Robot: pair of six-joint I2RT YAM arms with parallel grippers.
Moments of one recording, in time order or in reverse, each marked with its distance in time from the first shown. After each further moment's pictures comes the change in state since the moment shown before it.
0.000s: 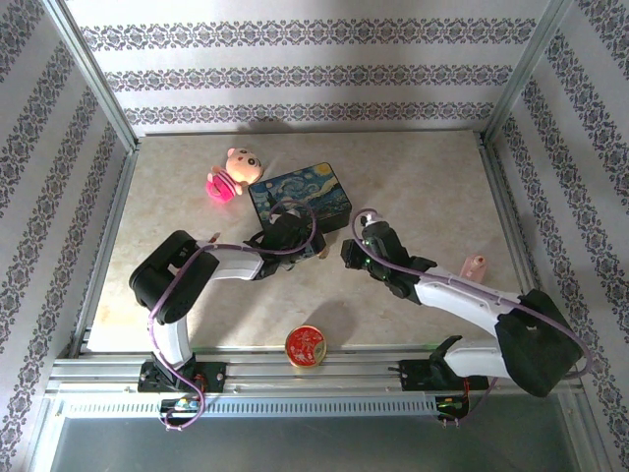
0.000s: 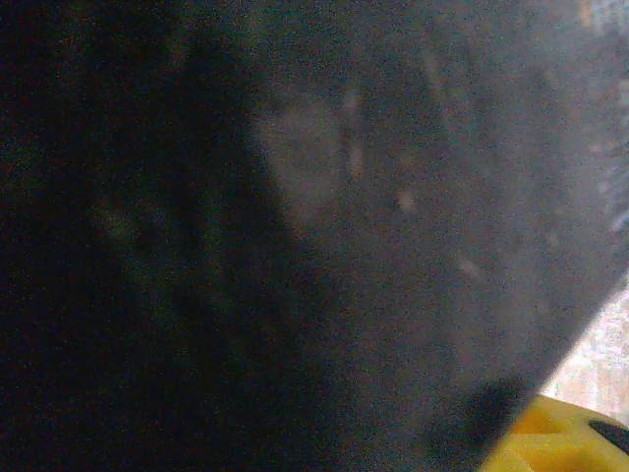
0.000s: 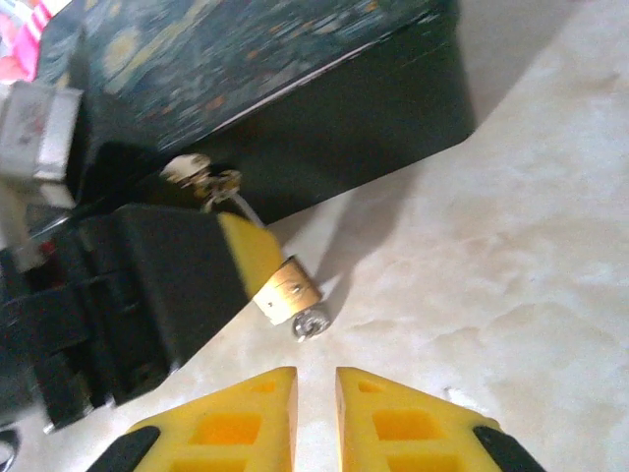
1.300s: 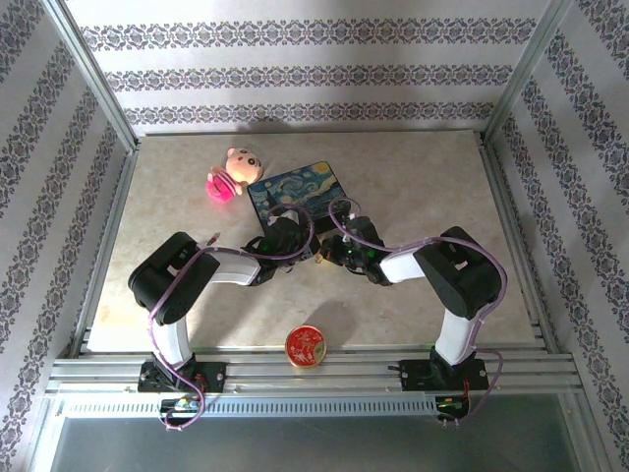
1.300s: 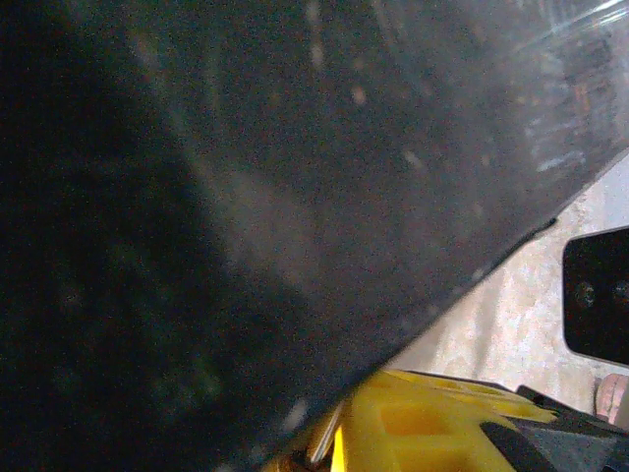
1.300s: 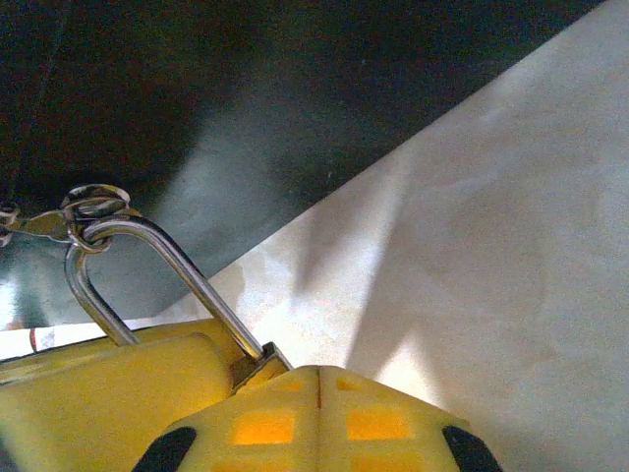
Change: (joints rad) left arm -0.002 -0.008 -0.071 0.141 0.011 -0.024; right arm -0.056 0.531 0.076 0.477 -0.300 0.240
